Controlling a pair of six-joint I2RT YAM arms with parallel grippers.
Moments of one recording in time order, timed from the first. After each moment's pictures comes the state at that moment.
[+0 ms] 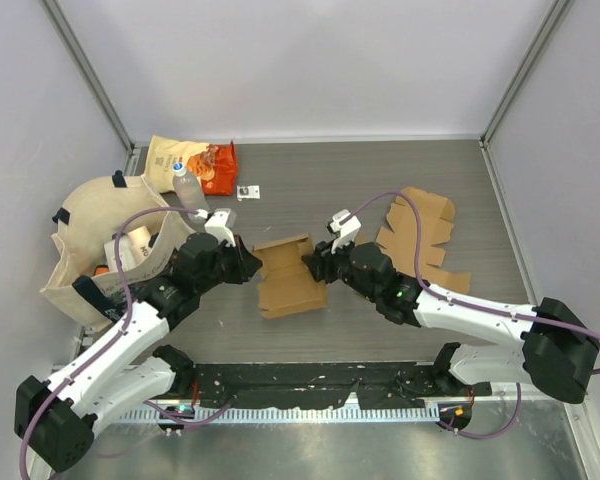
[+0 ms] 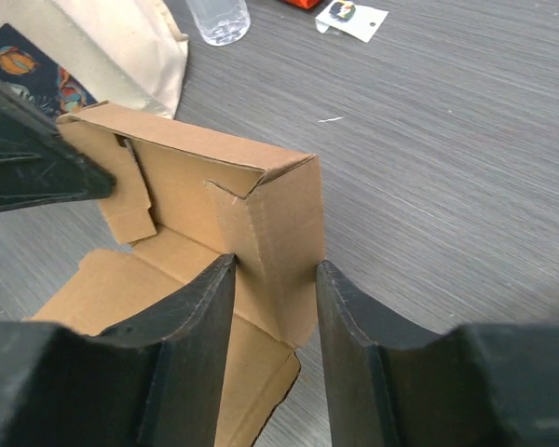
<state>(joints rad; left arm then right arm) -0.58 0.86 0.63 -0.25 0.05 -0.53 0.95 1.20 0.62 0.34 0.20 0.28</state>
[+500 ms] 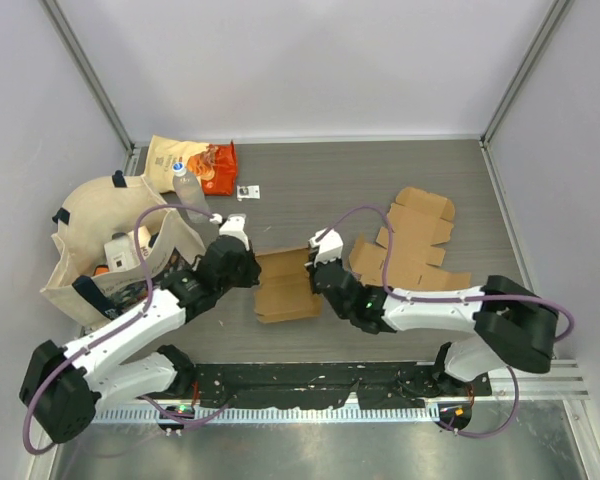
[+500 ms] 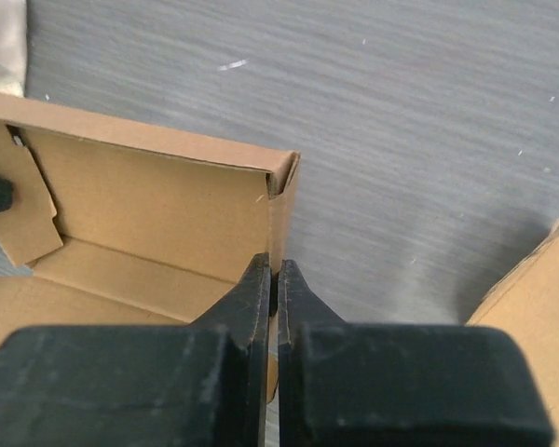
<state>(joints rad) -0.67 0.98 0.64 -0.27 -0.15 -0.54 1.08 1.39 0.64 0.37 0.58 0.31</state>
